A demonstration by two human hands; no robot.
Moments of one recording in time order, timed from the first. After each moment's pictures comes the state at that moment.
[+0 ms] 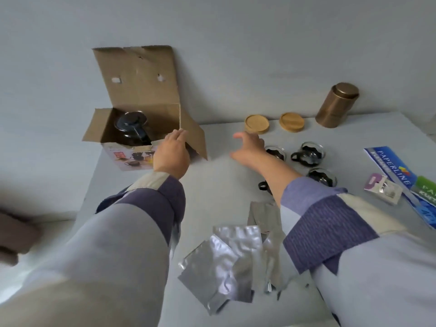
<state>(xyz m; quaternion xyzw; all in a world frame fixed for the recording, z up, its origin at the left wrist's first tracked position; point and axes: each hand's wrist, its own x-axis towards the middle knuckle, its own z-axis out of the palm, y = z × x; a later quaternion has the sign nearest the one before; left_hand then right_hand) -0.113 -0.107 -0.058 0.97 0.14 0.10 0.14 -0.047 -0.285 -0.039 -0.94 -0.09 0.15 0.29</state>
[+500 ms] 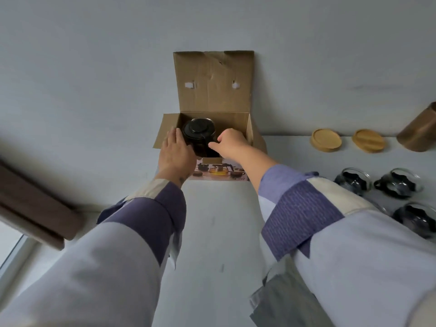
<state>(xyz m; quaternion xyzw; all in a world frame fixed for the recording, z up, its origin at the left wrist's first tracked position) -0.125 0.052 -0.065 0.94 0.29 0.09 0.16 -0.043 -0.057 -0.038 -0.92 -0.22 0.18 0.27</state>
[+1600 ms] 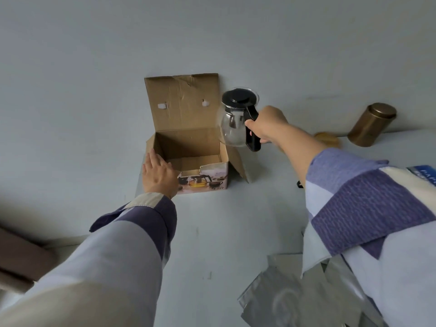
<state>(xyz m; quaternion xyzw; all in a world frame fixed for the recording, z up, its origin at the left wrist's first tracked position) -0.121 0.051 -0.085 0.96 0.28 0.04 0.08 -0.014 -0.169 0.044 -0.93 -0.03 0.07 0.36</state>
